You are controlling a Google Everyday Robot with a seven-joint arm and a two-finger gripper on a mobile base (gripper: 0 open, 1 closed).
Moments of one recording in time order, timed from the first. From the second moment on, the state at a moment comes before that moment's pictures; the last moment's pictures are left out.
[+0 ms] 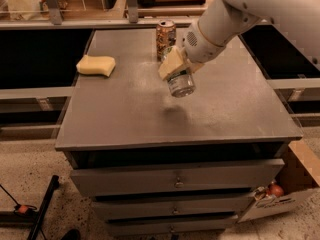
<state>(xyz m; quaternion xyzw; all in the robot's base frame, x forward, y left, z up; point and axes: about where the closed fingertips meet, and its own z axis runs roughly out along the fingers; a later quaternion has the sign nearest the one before) 0.610 -0.046 0.880 -0.25 0.93 0.22 0.17</state>
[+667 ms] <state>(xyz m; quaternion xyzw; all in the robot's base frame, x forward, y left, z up) 0.612 -0.066 0.909 -0.34 0.85 0.27 0.29</state>
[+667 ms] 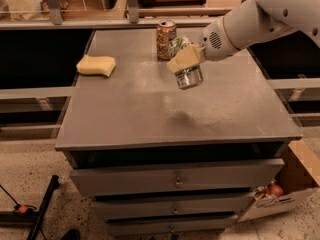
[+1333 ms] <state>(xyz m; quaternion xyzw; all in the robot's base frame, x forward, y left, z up) 0.611 -0.065 0.908 -0.38 0.84 0.26 0.30</state>
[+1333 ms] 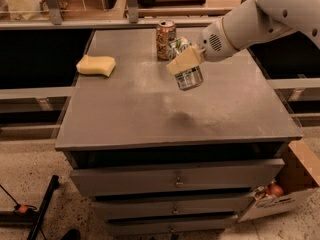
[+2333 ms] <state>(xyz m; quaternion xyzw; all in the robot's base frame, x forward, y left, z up) 0.628 -0.051 0.916 -0.51 0.69 0.34 0.39</state>
